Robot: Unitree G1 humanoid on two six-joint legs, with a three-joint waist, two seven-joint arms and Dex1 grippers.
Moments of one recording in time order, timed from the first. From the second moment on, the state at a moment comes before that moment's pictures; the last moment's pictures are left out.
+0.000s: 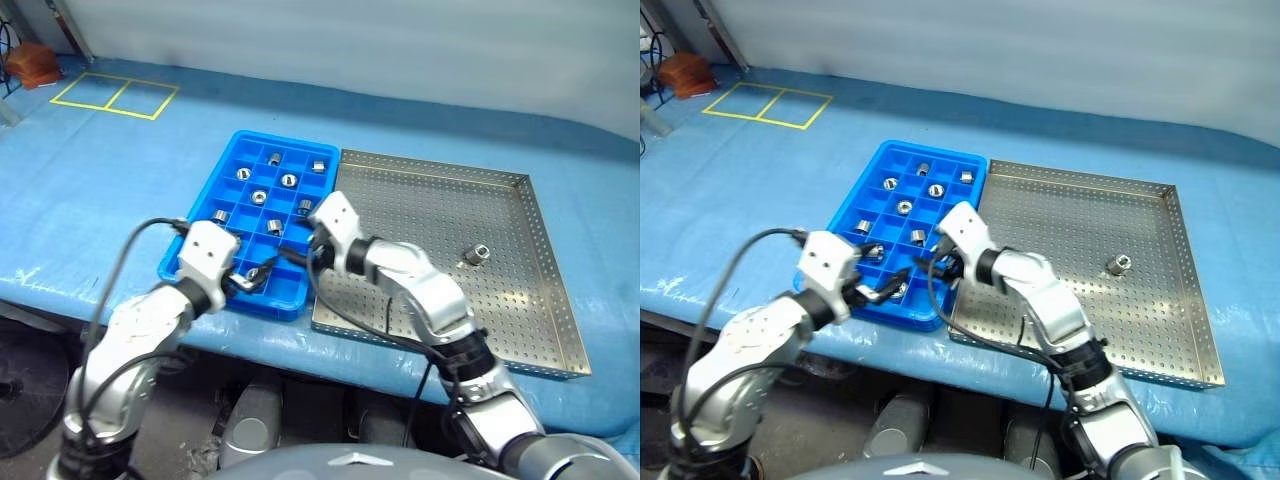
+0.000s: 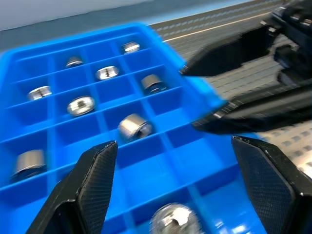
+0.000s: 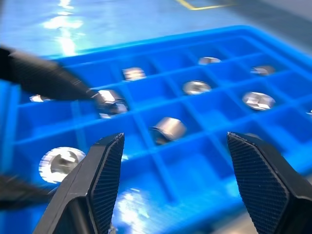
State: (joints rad) left arm -0.10 0.38 -0.12 -0.66 -0.29 0.83 -0.41; right arm -0.42 -0.29 0.22 -0.27 0.15 0.67 0.51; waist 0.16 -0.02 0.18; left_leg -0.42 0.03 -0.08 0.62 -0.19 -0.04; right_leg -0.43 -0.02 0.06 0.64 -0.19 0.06
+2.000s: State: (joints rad) left arm -0.21 0.40 -0.20 -0.41 -0.24 0.65 -0.52; right arm -0.18 -0.33 0.14 -0.40 0.28 0.90 0.42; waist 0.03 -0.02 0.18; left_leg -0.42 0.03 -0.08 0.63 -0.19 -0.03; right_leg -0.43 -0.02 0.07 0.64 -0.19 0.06
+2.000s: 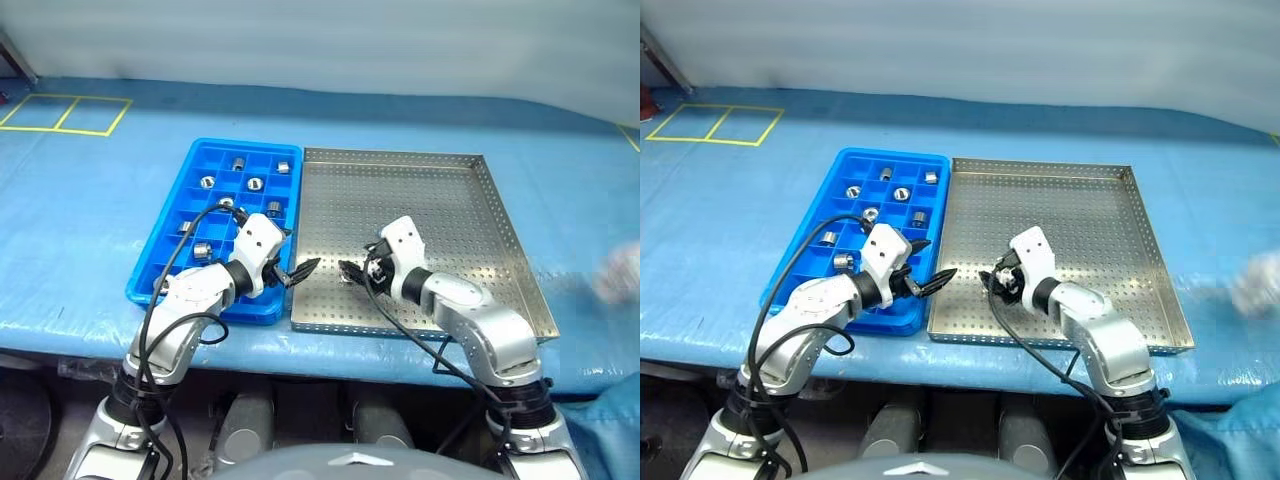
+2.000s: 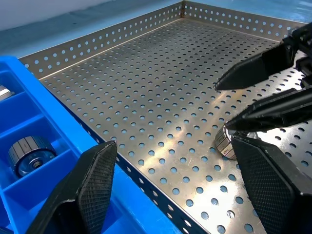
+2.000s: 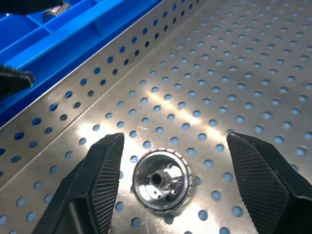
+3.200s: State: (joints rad) left arm 0.07 0.53 0.09 -0.71 -0.25 0.81 -0.39; right arm -0.53 -0.15 0.37 -0.11 0.26 0.76 0.54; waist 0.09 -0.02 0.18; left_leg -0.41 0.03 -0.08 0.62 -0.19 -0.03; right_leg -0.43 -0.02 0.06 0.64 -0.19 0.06
